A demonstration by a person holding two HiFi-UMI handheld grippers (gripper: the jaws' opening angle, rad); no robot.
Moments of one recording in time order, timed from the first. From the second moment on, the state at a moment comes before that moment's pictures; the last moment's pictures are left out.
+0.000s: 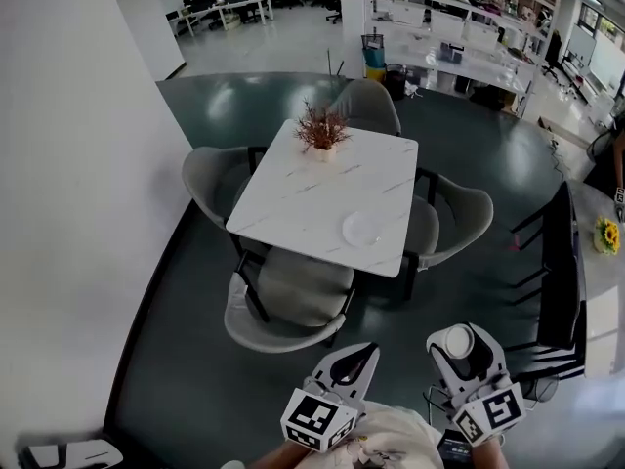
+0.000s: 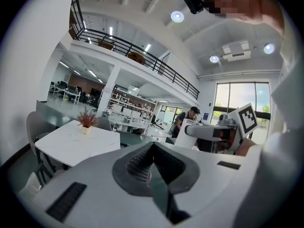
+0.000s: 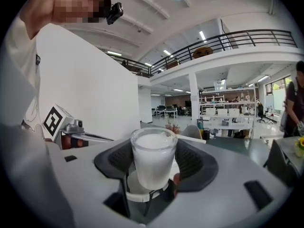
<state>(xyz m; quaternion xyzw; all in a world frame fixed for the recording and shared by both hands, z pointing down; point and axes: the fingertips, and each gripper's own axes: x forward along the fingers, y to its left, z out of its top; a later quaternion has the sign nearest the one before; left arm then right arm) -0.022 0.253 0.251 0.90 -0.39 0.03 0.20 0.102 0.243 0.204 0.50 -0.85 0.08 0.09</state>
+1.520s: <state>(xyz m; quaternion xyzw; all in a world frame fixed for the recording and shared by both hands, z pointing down) 0.012 0.061 0.261 0.90 -0.38 0.04 0.20 0.125 0.053 0.228 0.47 -0.86 0.10 0.15</state>
